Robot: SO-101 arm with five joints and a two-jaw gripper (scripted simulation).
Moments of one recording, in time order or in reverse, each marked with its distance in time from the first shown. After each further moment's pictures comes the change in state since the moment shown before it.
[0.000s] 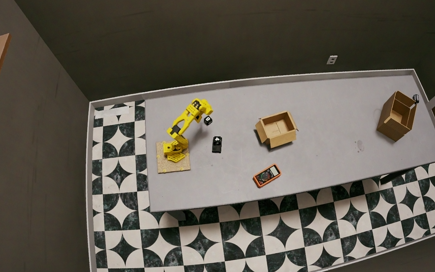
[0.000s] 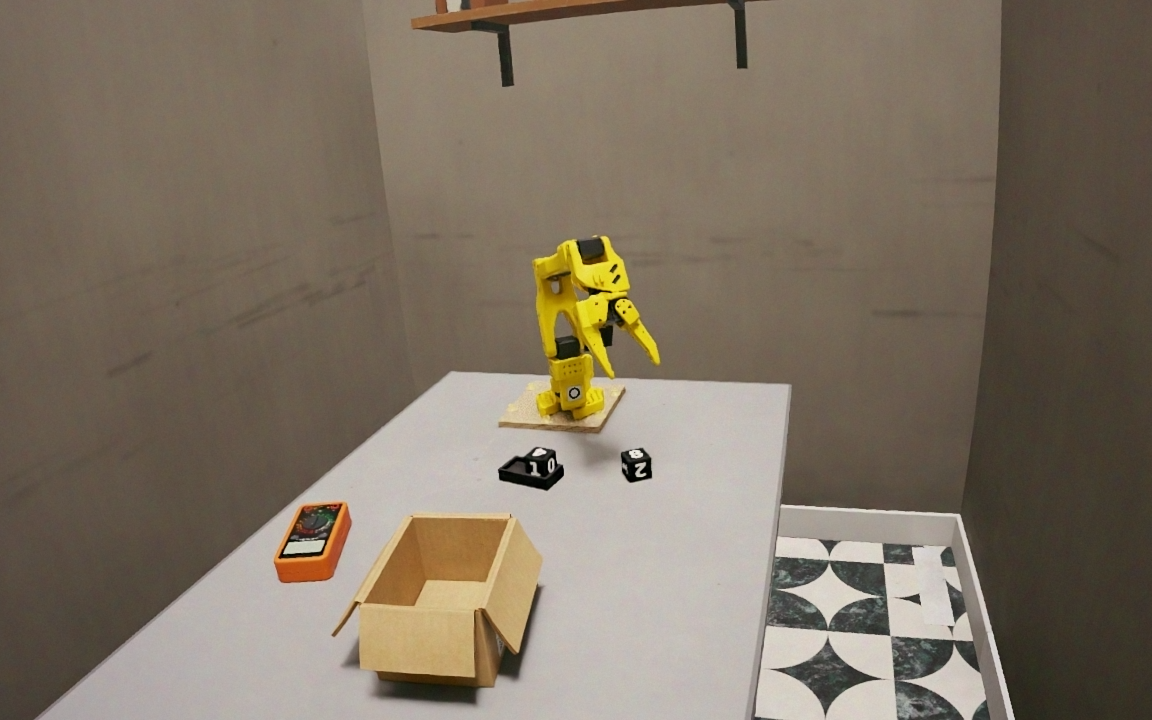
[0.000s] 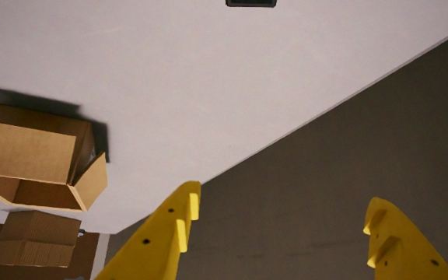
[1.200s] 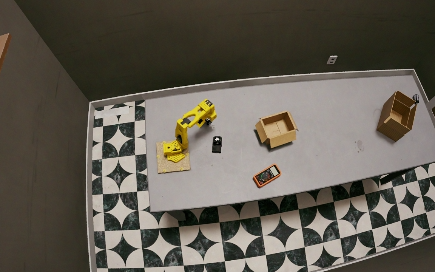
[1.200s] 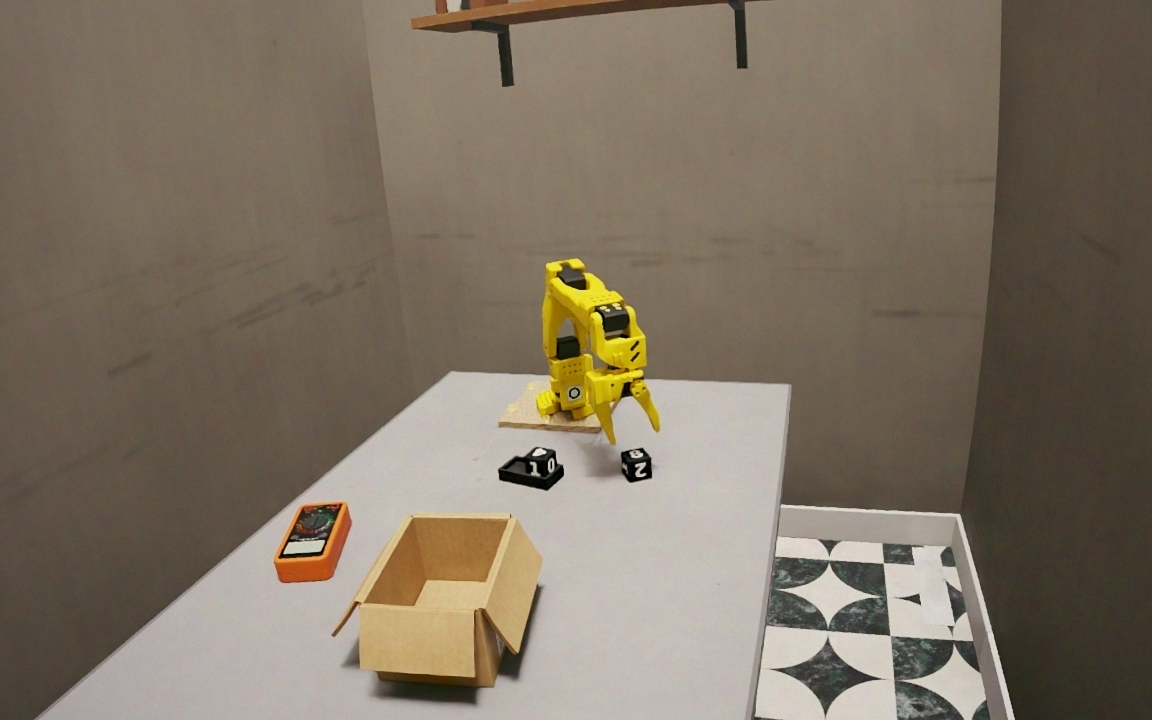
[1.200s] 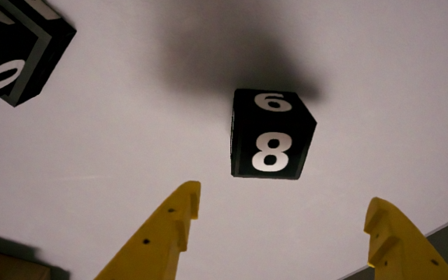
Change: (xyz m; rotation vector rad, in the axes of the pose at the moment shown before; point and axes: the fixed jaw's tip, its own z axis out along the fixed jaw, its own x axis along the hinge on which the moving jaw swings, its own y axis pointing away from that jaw) arm -0.051 0.006 0.079 -0.053 -0.467 -0.022
